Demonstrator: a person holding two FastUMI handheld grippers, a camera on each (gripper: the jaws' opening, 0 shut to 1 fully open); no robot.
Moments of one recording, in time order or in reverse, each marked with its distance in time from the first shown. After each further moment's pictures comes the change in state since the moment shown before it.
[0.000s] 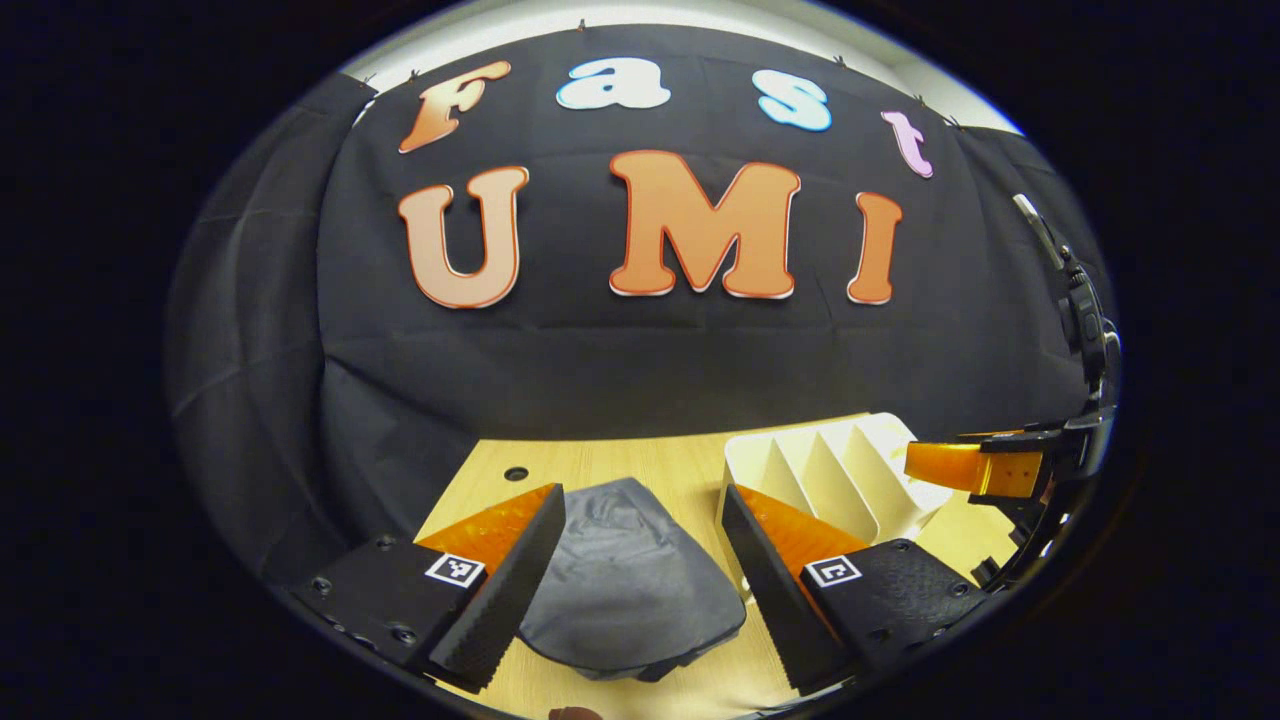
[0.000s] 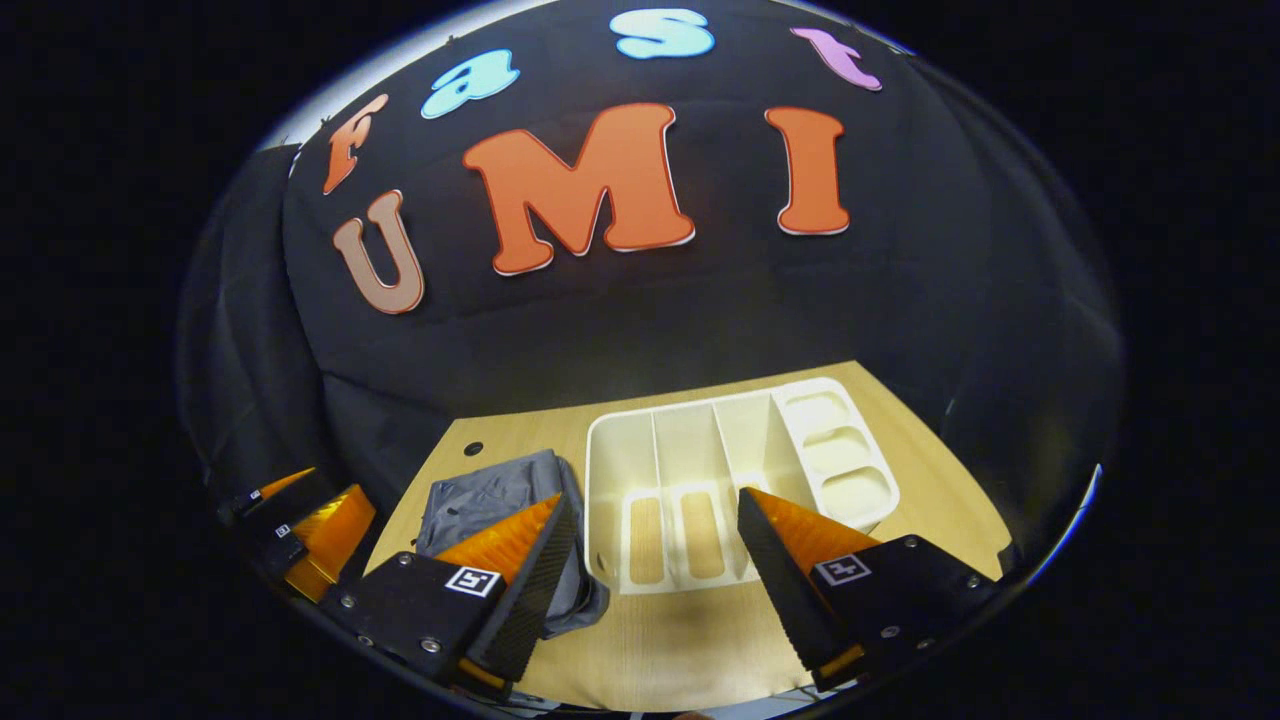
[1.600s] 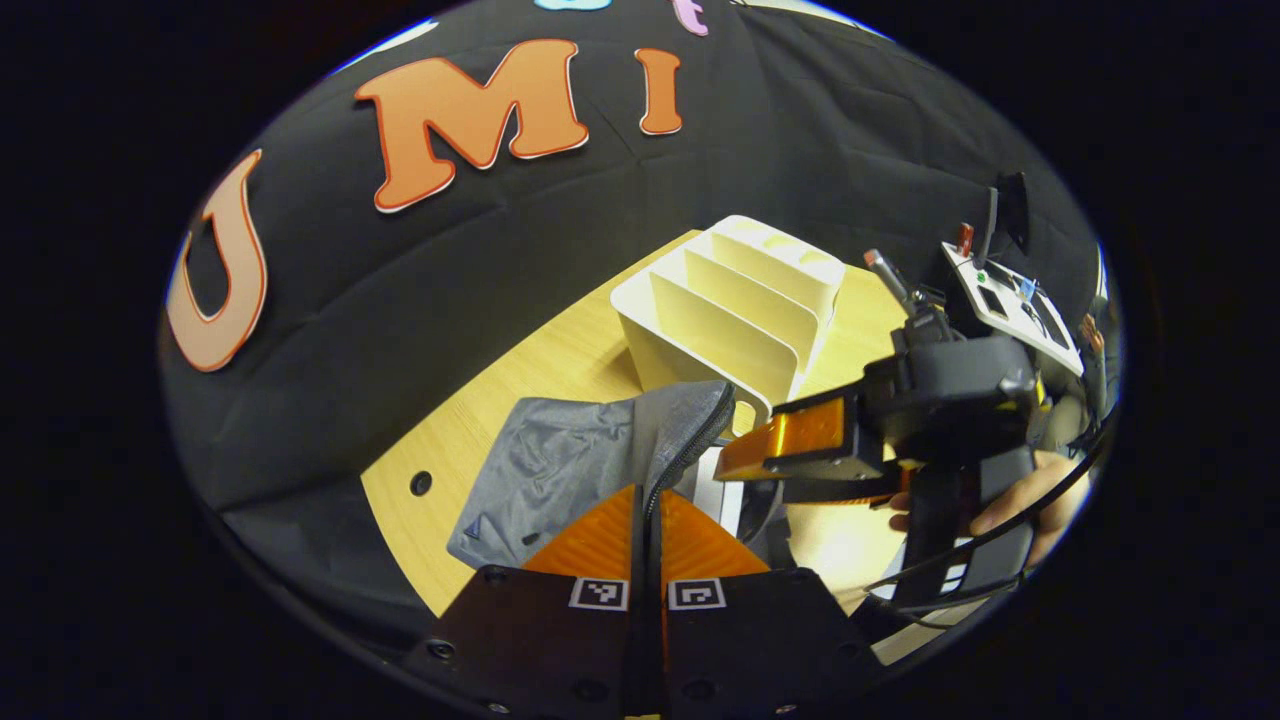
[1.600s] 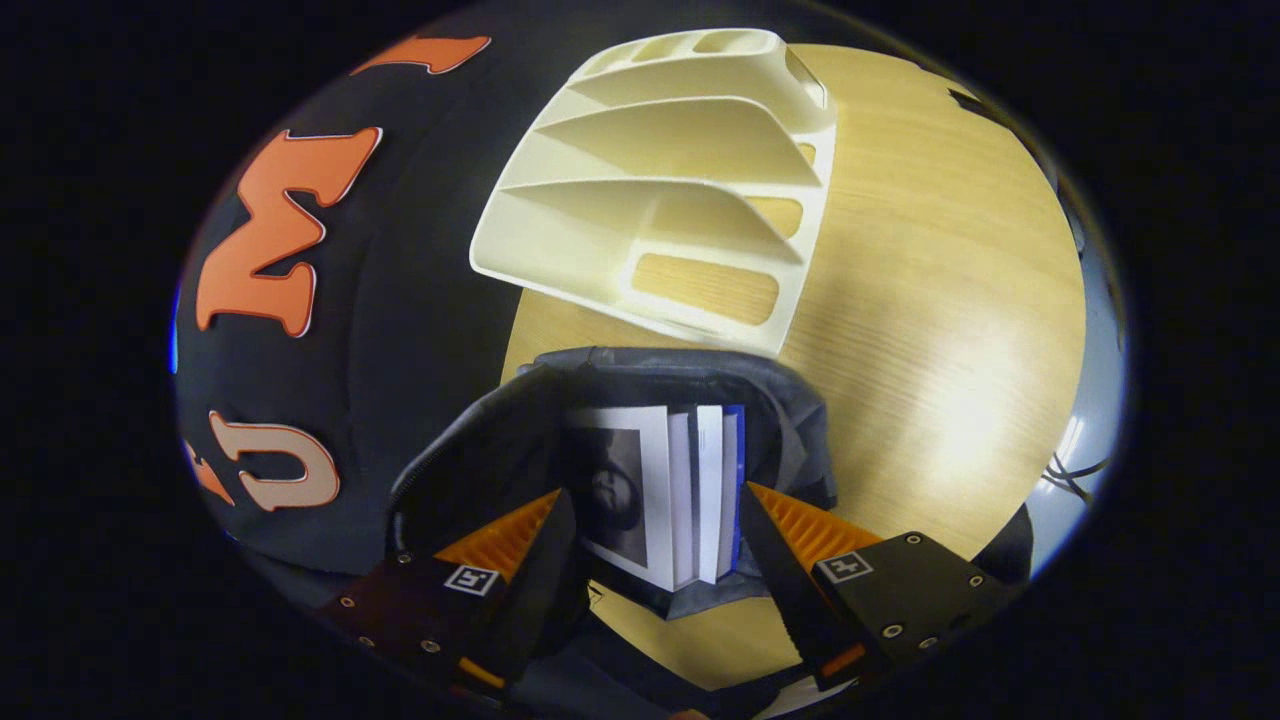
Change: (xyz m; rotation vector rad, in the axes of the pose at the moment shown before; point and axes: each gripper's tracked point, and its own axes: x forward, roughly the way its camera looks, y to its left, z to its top) left arm 0.023 0.012 -0.051 0.491 0.445 -0.625; right arm 0.058 0.158 -0.191 1.075 0.453 -0.152
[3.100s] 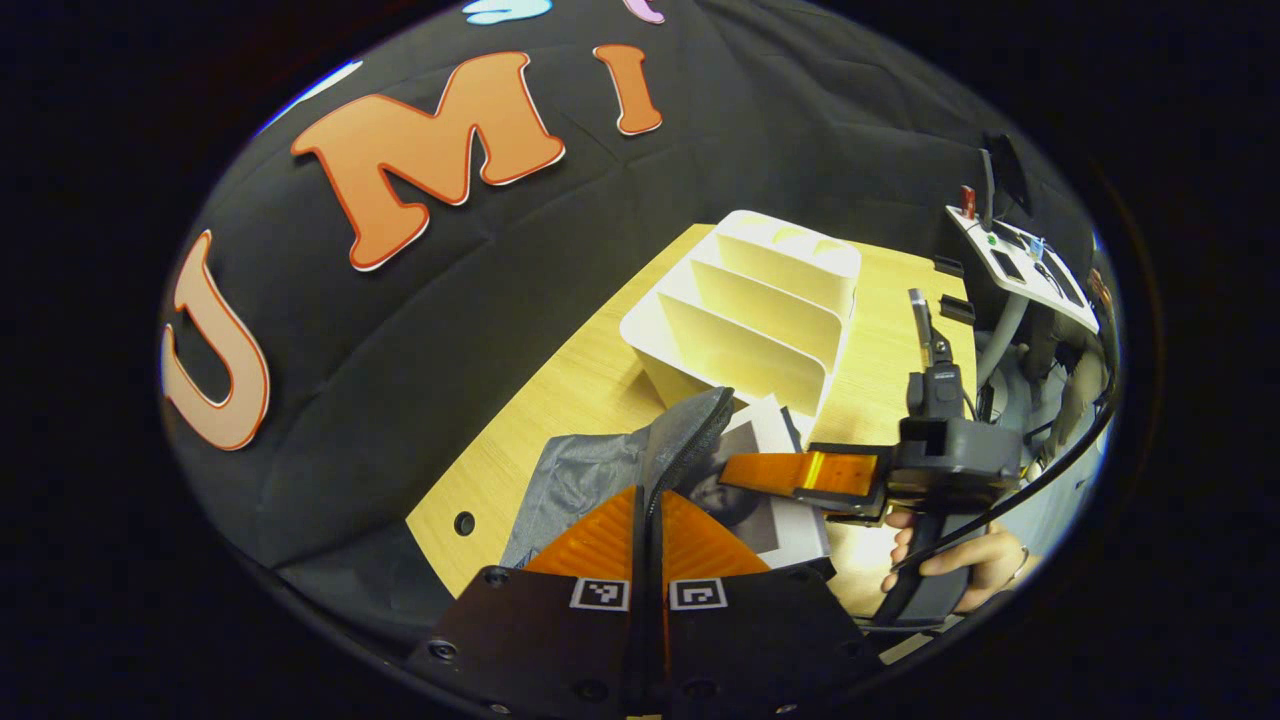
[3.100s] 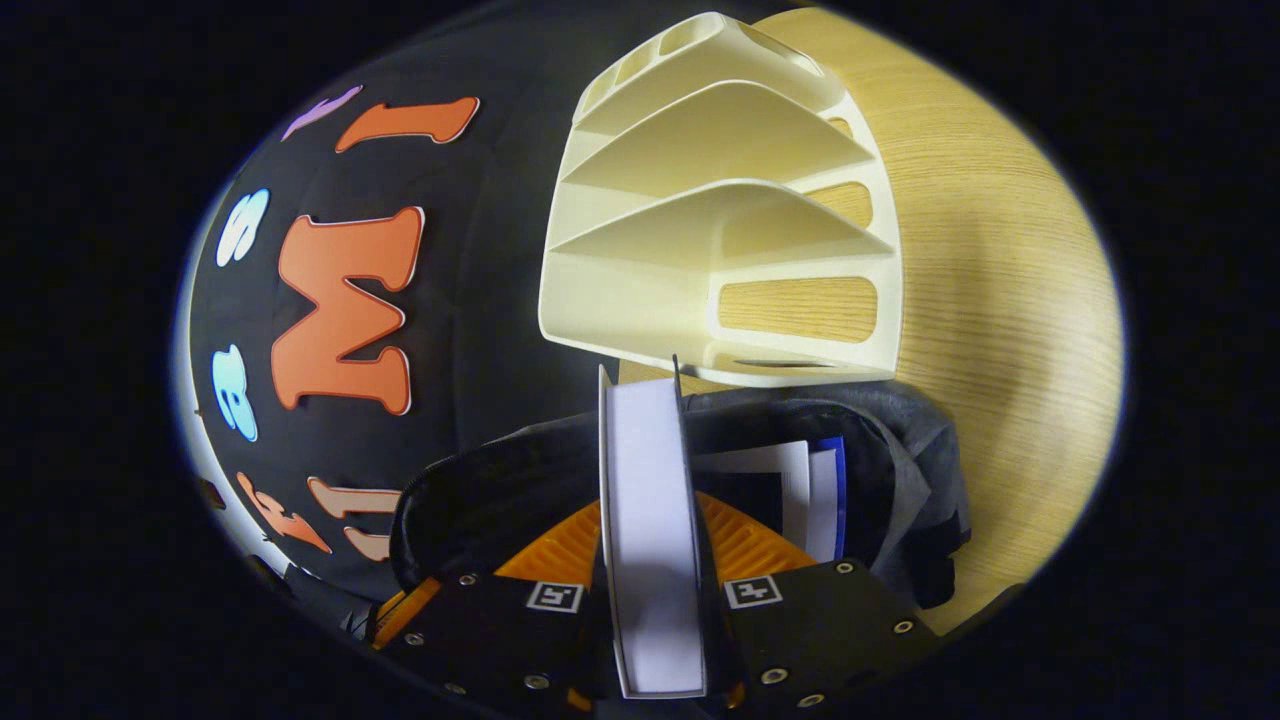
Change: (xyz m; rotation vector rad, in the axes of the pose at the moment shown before) left arm 0.015 0.018 0.061 0.194 0.019 0.085; right arm 0.051 0.051 0.021 0.228 -0.135 0.398
